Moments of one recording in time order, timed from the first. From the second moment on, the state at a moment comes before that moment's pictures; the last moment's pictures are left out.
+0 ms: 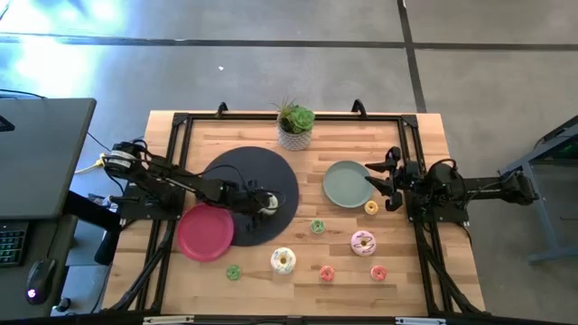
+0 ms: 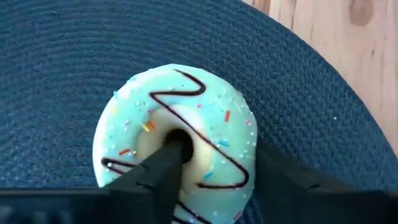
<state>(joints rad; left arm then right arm) -0.14 1.59 0.69 -0.05 -0.16 -0.27 -0.01 0.23 0.05 0.44 0.12 0.06</state>
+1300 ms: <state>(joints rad) -0.60 1.00 0.59 -0.84 -0.28 -1.02 -0.01 0.24 0.05 0.39 0.12 0.10</state>
